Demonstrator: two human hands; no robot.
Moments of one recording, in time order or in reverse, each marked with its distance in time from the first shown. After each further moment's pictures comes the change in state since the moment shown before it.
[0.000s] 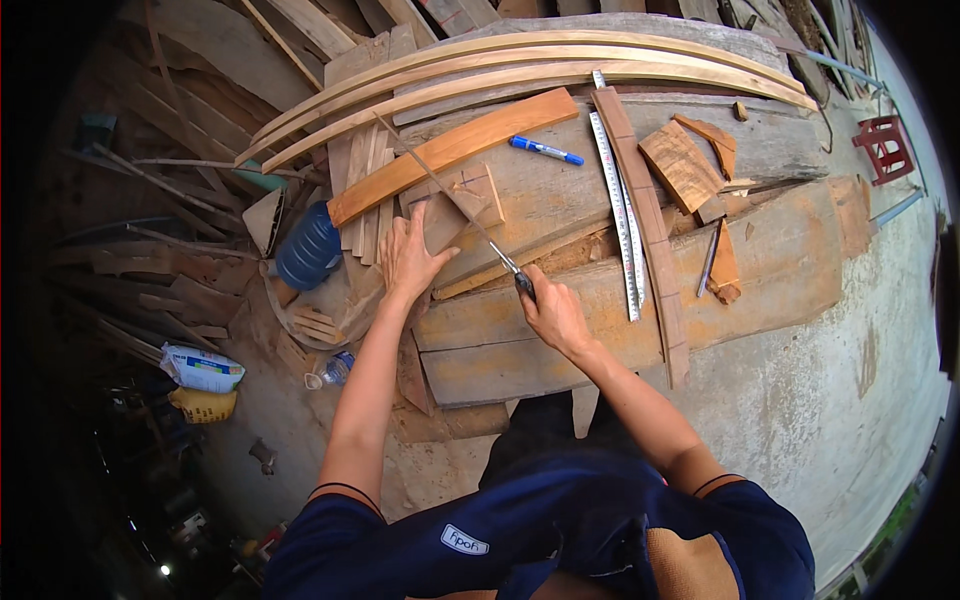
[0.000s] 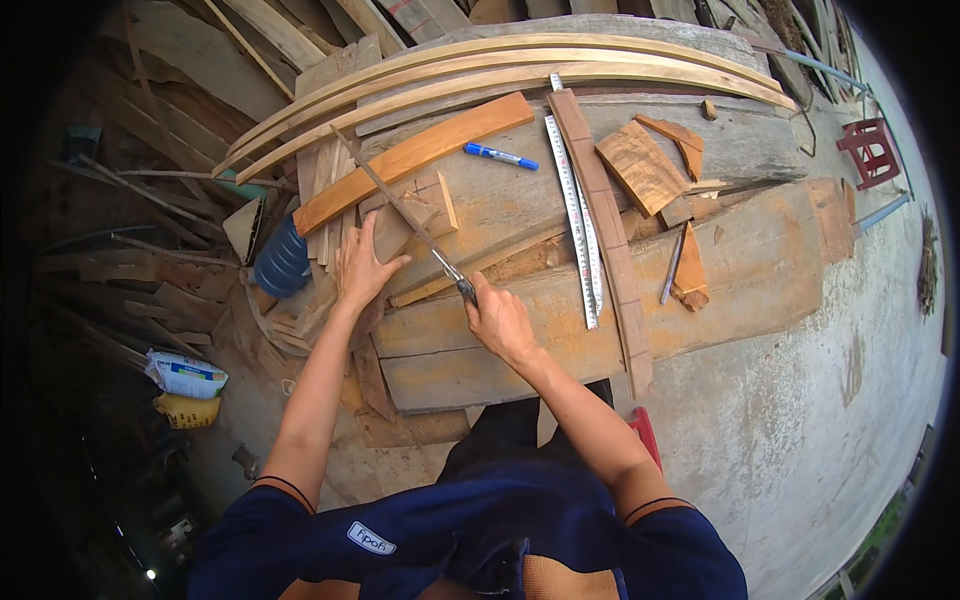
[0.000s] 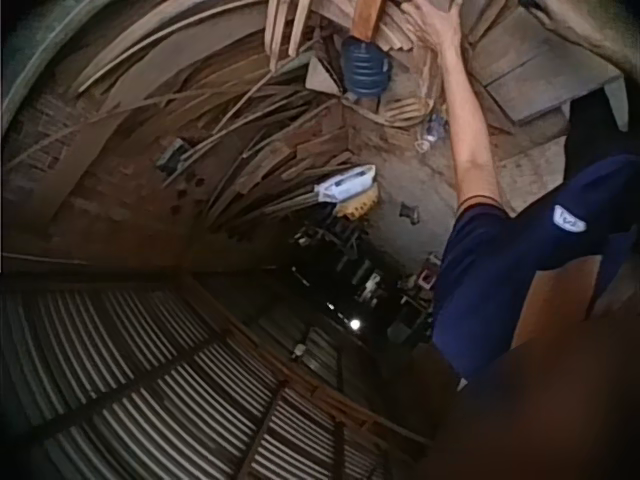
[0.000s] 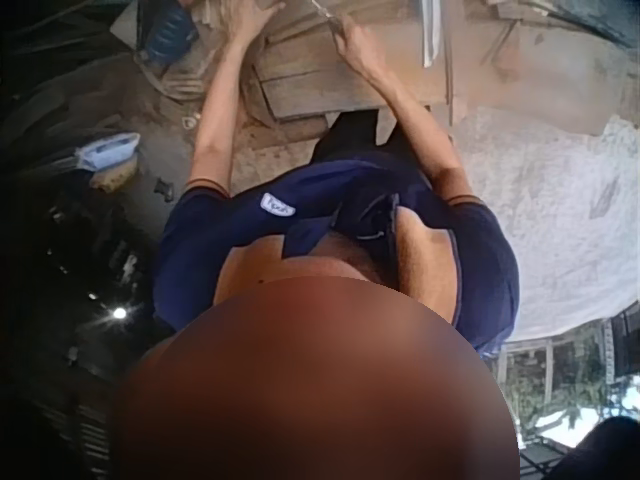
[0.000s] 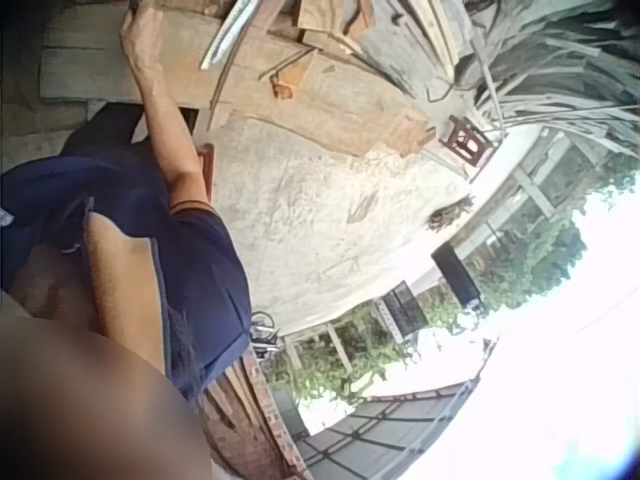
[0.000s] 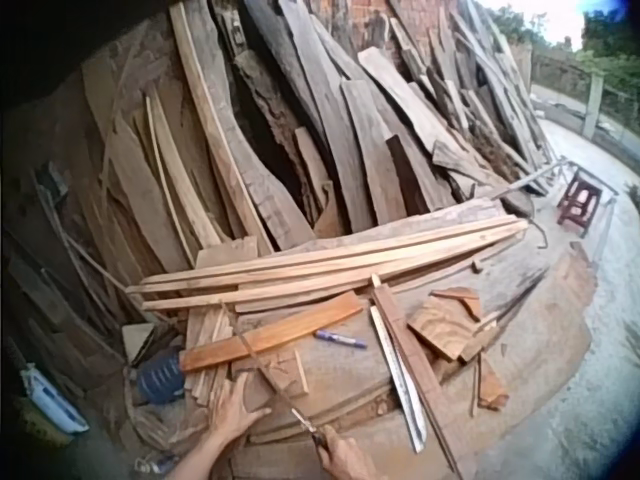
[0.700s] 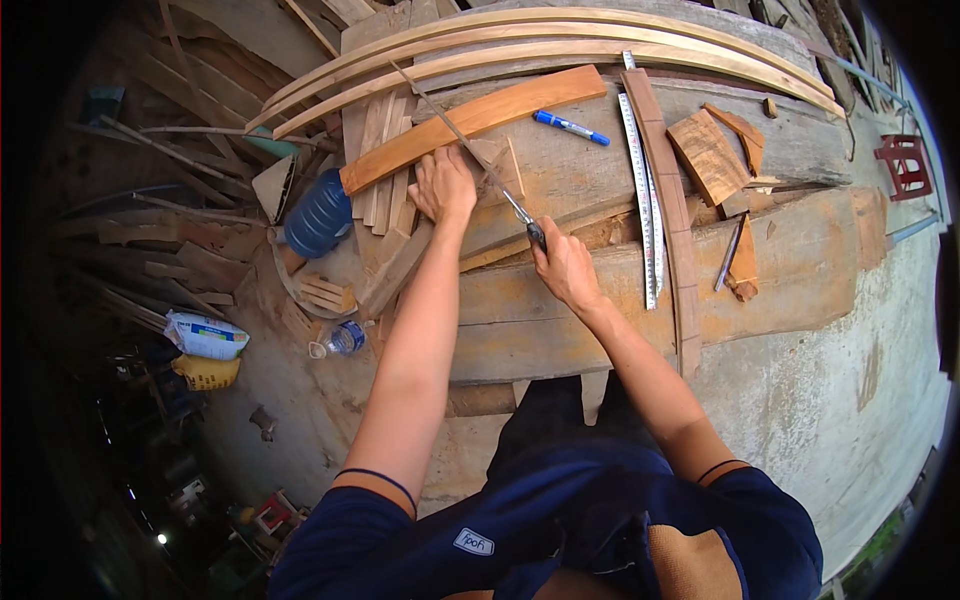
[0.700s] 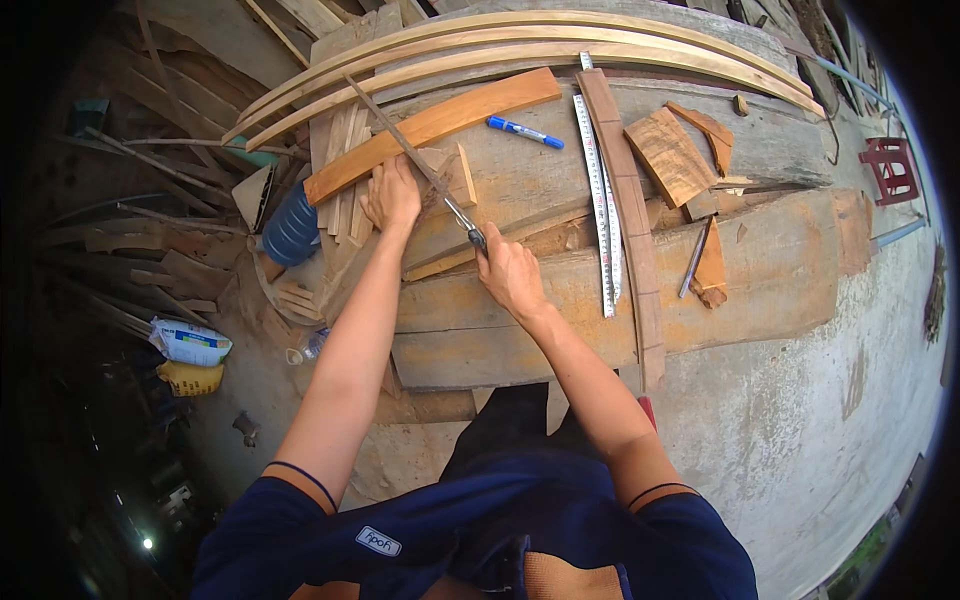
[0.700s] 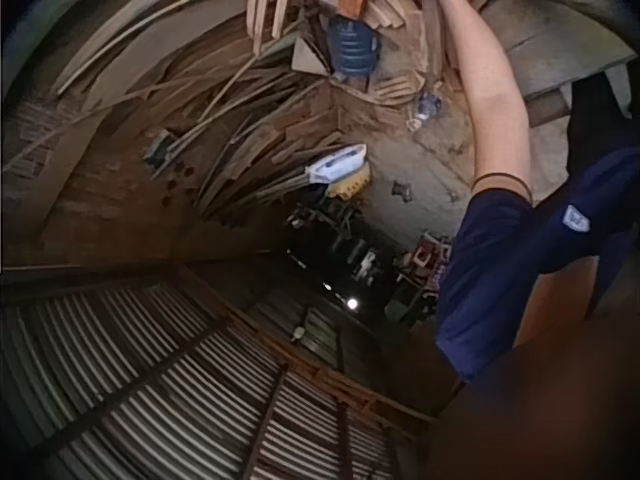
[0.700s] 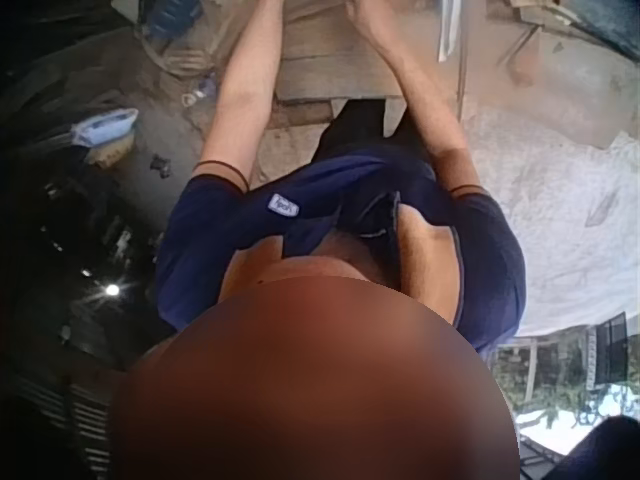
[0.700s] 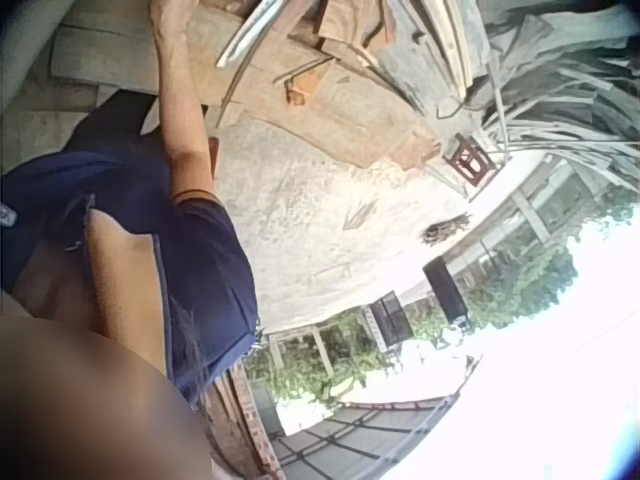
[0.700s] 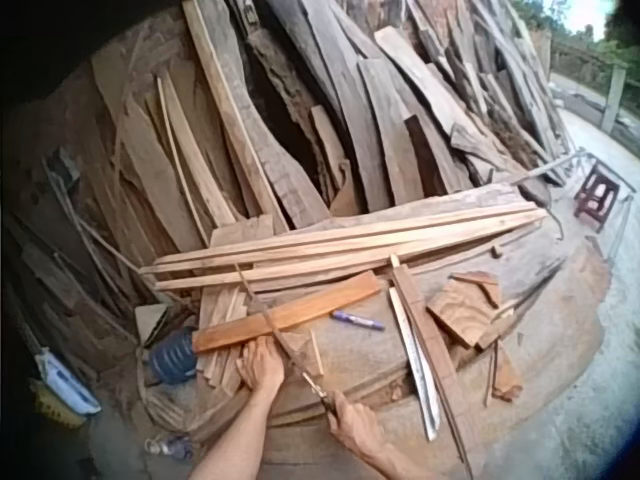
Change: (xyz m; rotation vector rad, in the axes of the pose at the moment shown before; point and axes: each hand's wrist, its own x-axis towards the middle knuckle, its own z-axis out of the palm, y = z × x) left_hand 0.071 0.053 0.021 -0.050 0.218 -0.470; right_hand 0.040 0.007 0.008 -0.080 0.067 -0.048
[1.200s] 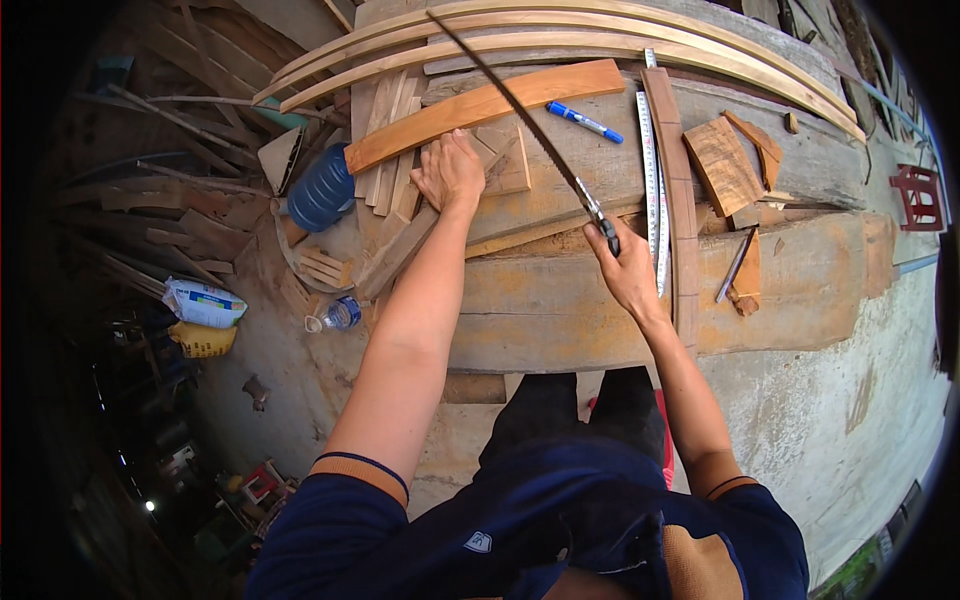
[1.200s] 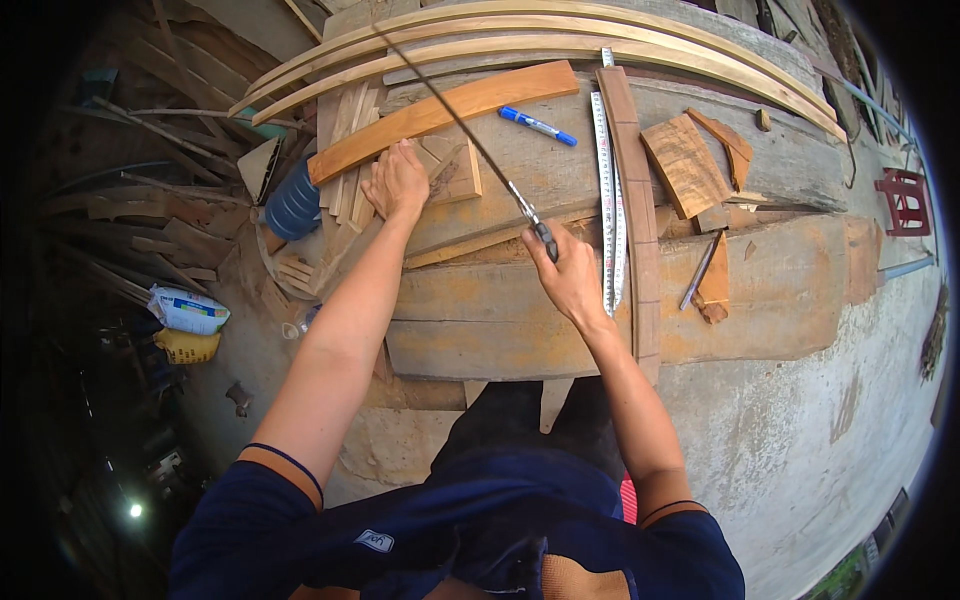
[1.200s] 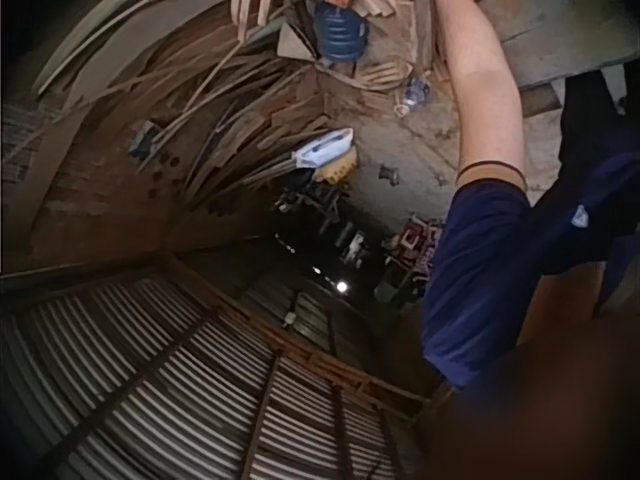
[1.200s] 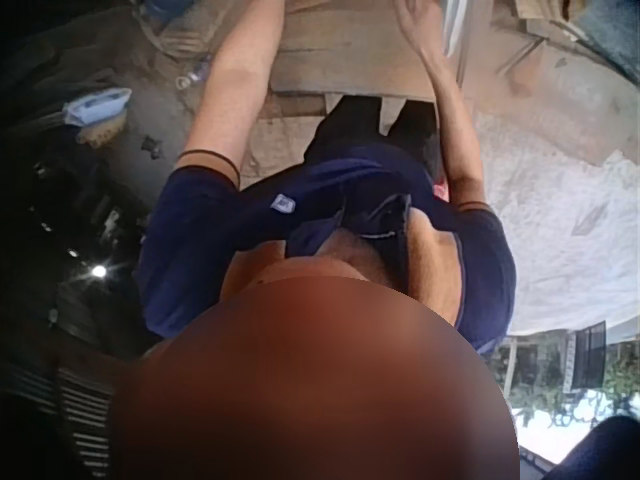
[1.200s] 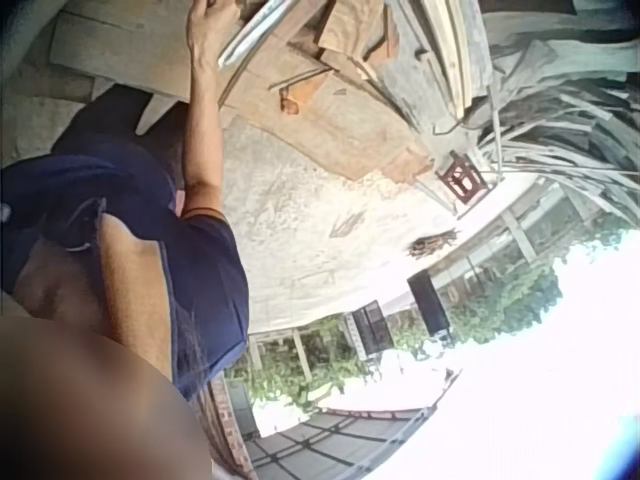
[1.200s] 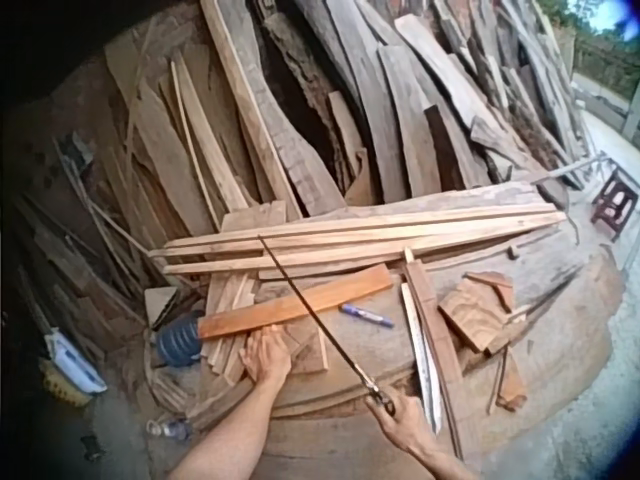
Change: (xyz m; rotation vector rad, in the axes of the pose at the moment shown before) left_hand 0.001 0.001 0.009 0.063 0.015 -0.062; right_hand -0.011 0.025 -0.076 0.244 0.018 0.047
